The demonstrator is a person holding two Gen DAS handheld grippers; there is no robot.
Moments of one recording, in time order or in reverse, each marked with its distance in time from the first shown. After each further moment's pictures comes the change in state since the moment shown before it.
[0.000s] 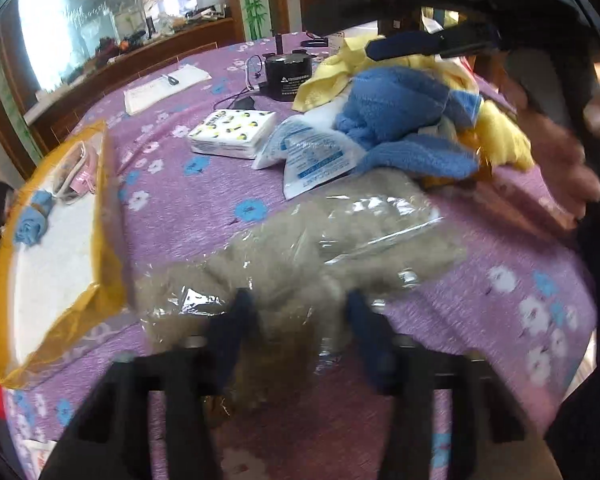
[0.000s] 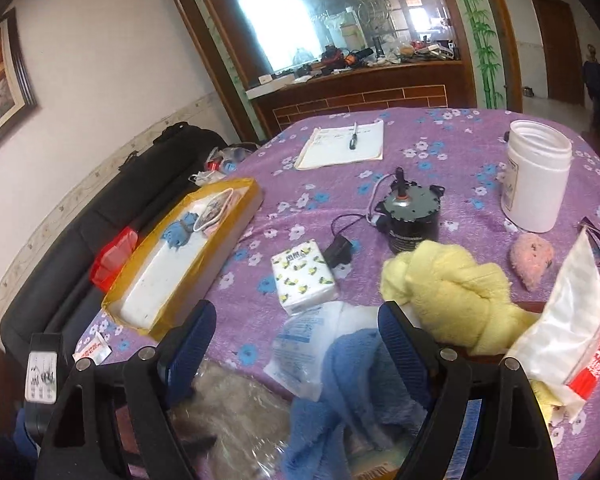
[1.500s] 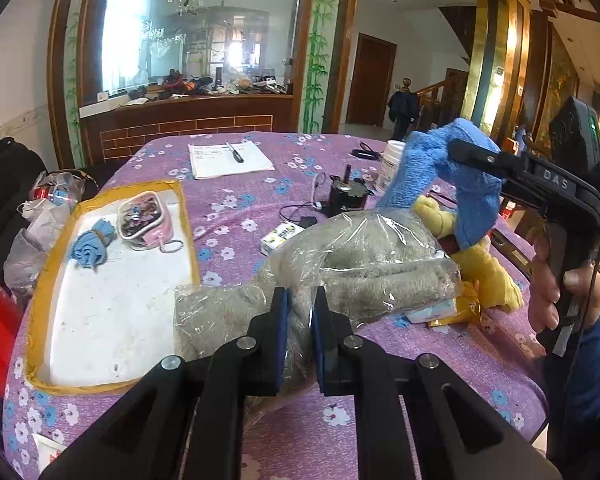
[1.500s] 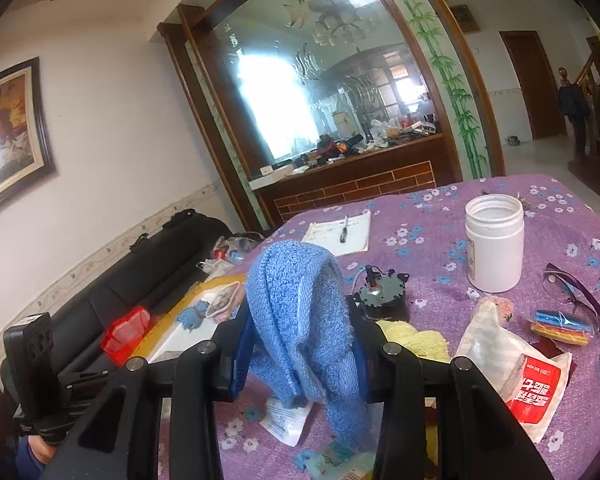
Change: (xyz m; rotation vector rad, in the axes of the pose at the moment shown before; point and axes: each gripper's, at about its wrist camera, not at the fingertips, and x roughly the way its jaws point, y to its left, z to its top) left arm -0.074 0.055 0.020 -0.250 -0.320 0.011; right arm -0.071 -0.013 0.000 0.037 -0.357 0.029
